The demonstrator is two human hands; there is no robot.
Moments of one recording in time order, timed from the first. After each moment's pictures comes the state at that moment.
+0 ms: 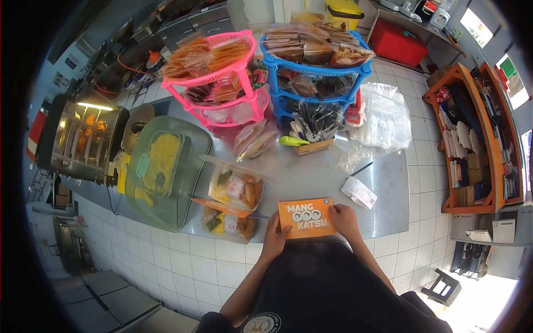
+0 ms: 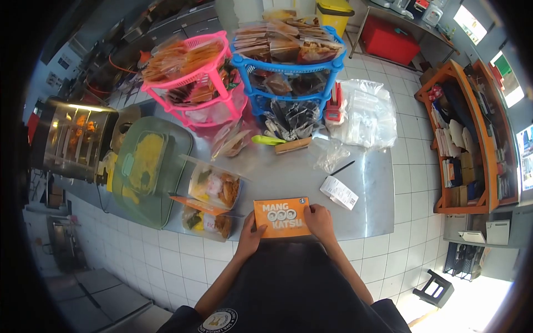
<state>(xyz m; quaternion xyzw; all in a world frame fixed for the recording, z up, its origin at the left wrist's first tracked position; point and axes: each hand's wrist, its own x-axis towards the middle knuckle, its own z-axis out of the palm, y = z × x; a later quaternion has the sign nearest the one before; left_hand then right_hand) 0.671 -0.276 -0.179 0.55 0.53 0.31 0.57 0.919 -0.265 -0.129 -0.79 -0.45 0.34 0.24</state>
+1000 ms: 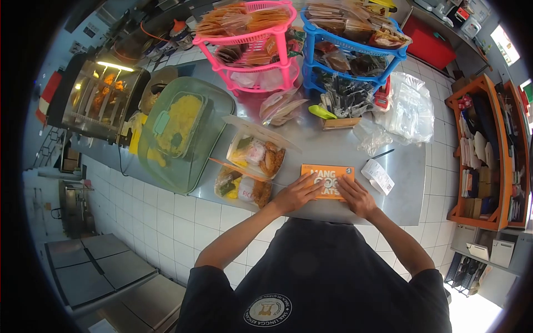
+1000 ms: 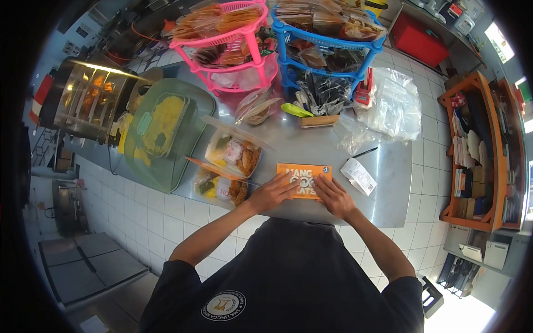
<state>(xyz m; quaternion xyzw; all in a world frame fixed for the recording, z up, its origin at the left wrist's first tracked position) 0.670 -0.213 -0.188 0.96 0.21 0.19 0.07 0.962 -0.268 -0.168 -0.43 -0.88 0.14 0.12</state>
